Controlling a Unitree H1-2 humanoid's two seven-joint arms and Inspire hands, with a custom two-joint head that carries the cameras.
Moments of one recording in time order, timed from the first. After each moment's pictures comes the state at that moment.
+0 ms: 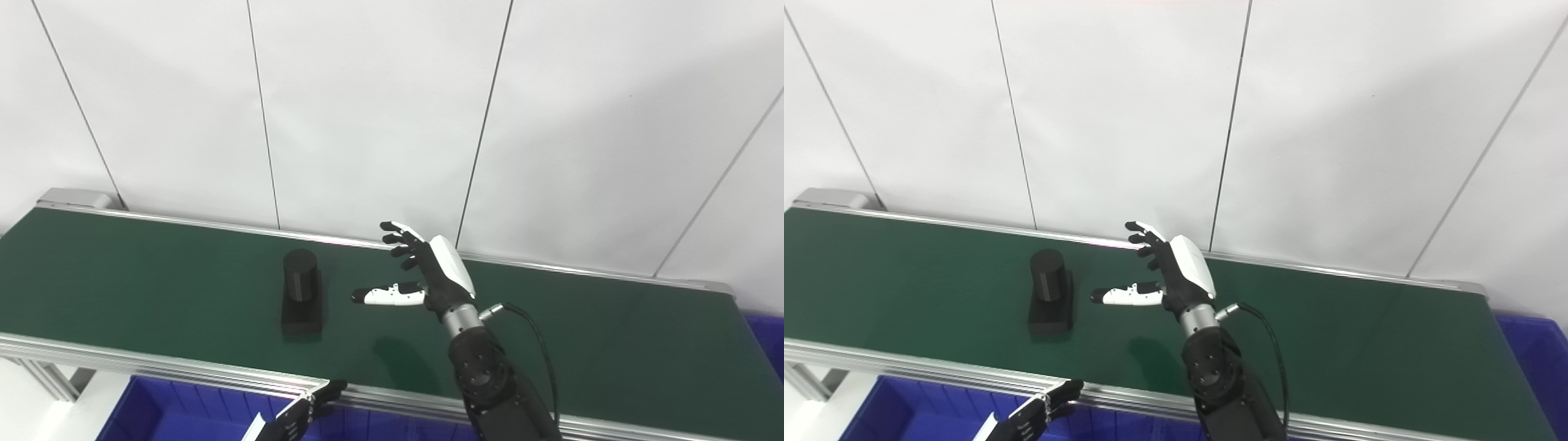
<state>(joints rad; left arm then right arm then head) 0.25 0.15 -0.23 0.04 0.00 -0.43 -0.16 -0.56 0.05 0.26 0.46 -0.54 0.01 -0.06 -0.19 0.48</state>
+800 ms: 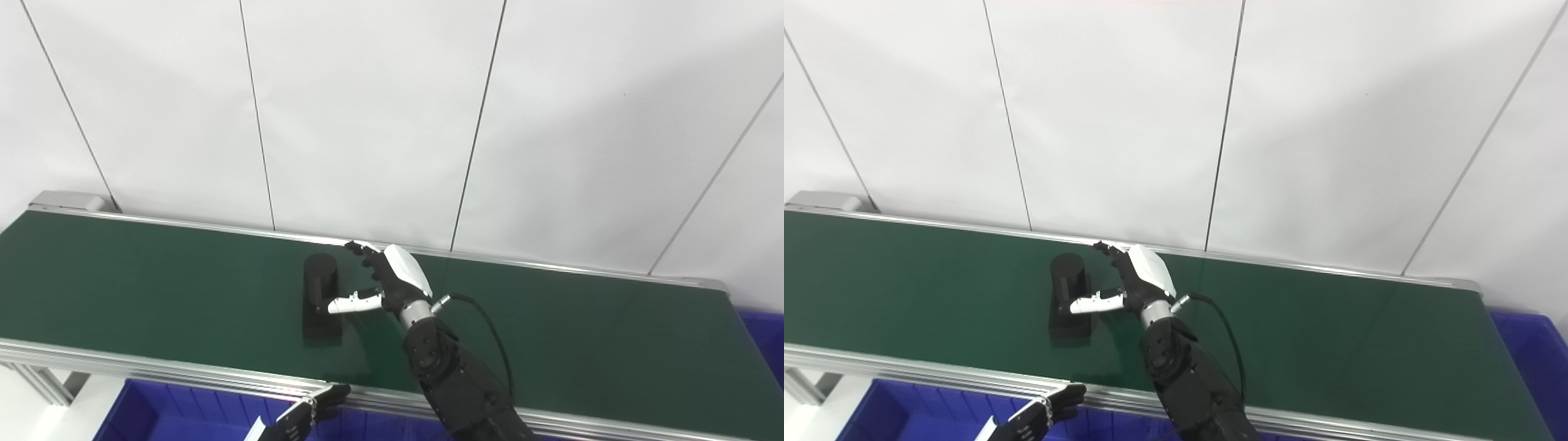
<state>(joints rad) 0.27 0.12 -0.21 0.01 0.00 -0.43 -0.20 -0.76 0.12 0.36 0.89 -0.54 -0.01 -0.18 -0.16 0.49</state>
